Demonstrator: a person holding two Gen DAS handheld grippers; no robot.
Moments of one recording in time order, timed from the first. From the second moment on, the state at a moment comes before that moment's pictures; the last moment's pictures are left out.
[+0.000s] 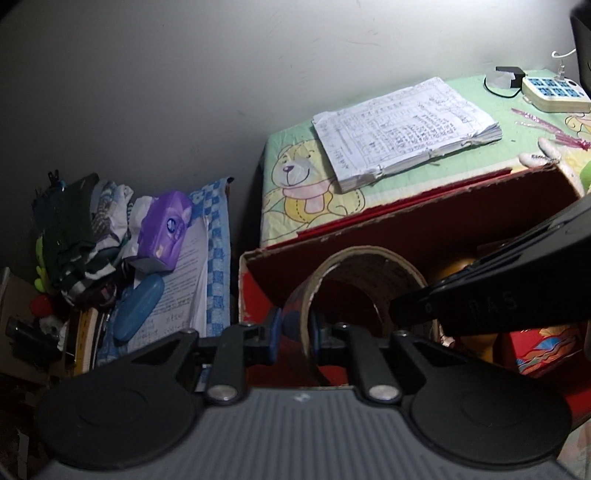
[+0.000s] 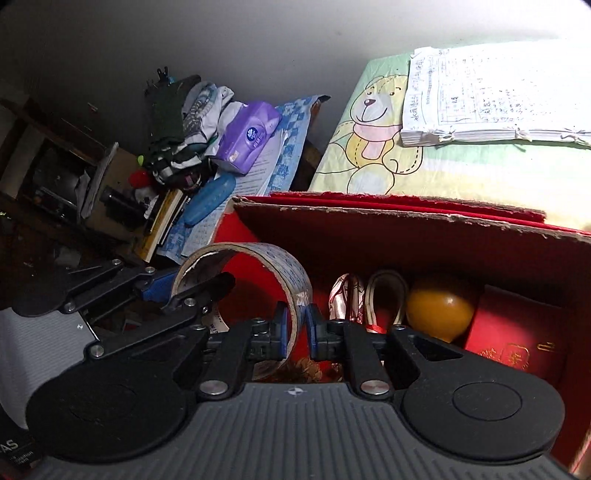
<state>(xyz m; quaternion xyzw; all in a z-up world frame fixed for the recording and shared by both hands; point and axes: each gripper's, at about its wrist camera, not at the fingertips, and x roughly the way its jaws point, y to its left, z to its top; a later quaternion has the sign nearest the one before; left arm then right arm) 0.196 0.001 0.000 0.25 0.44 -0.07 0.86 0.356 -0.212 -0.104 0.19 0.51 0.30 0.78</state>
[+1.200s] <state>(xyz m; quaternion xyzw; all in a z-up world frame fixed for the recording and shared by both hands) 0.219 0.000 -0.050 0.27 0.48 -0.10 0.83 0.389 -0.219 -0.171 0.23 0.58 0.30 0.72</state>
